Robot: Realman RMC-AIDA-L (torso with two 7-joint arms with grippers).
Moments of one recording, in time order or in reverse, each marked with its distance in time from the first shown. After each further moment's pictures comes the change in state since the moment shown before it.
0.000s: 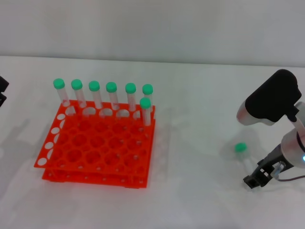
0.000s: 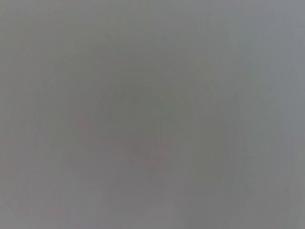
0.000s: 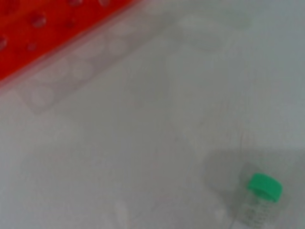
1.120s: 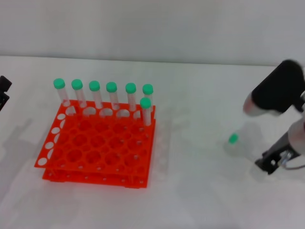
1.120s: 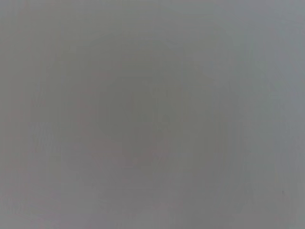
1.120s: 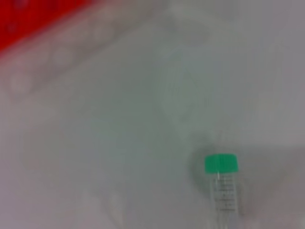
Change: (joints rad) left arm -0.003 -0.007 0.003 -0.001 0.000 0.000 -0.014; right arm 0.008 -0.006 0.038 -0.020 -0.039 0.010 -0.035
